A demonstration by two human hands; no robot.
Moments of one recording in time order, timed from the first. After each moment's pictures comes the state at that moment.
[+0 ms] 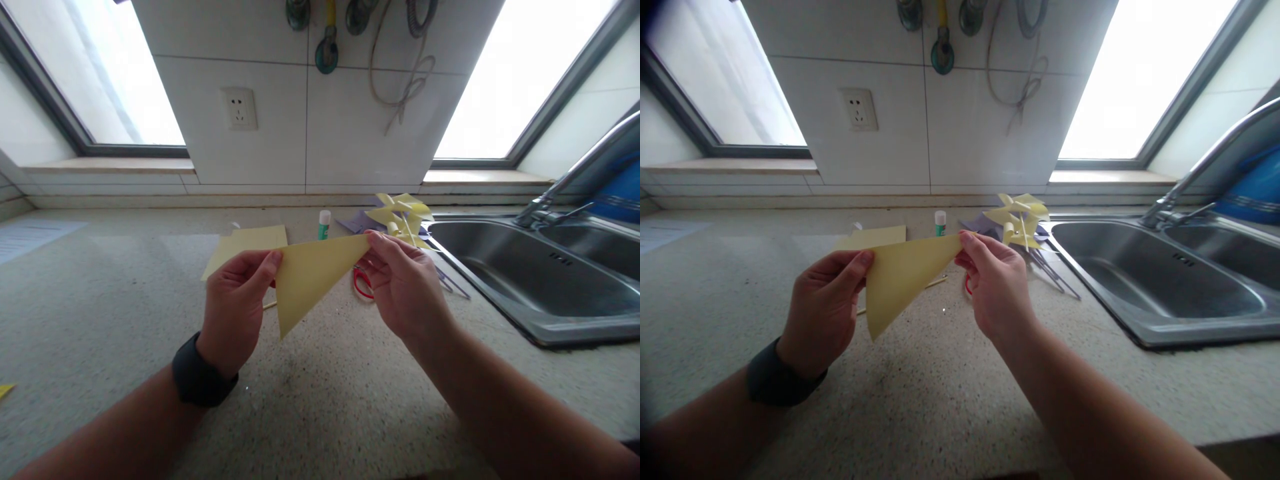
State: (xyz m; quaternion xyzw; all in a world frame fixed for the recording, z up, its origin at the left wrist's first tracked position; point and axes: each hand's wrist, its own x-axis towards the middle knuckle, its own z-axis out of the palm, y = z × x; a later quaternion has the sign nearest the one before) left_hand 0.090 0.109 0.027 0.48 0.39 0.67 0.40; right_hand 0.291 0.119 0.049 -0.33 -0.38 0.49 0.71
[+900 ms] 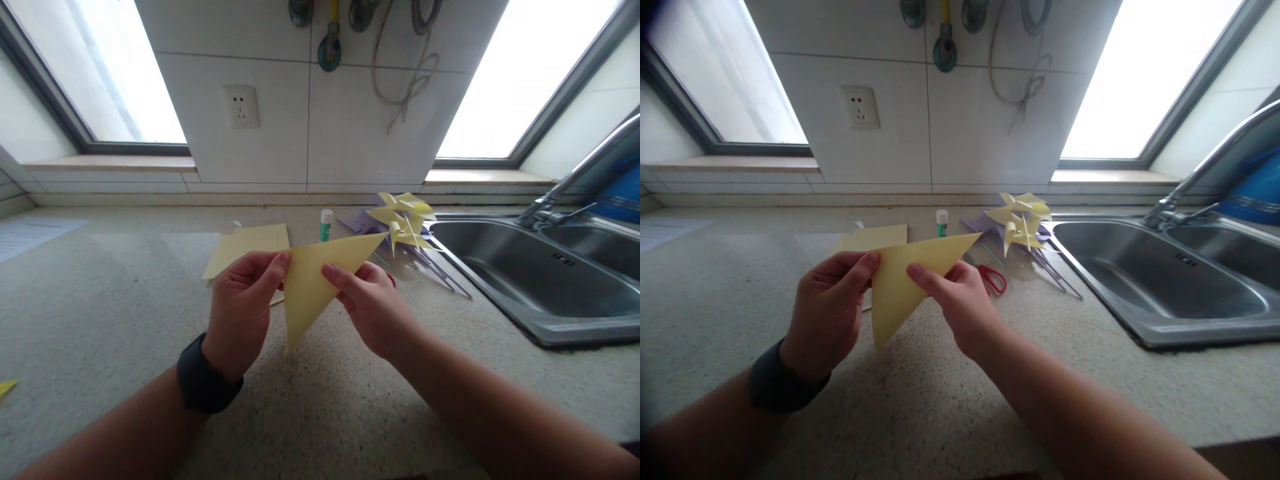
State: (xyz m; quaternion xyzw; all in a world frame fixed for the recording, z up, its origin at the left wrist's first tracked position) left_hand 0.095 0.104 0.029 0.48 0.37 0.67 0.43; right_hand 0.260 0.103 0.036 -0.31 -0.45 0.62 0.56
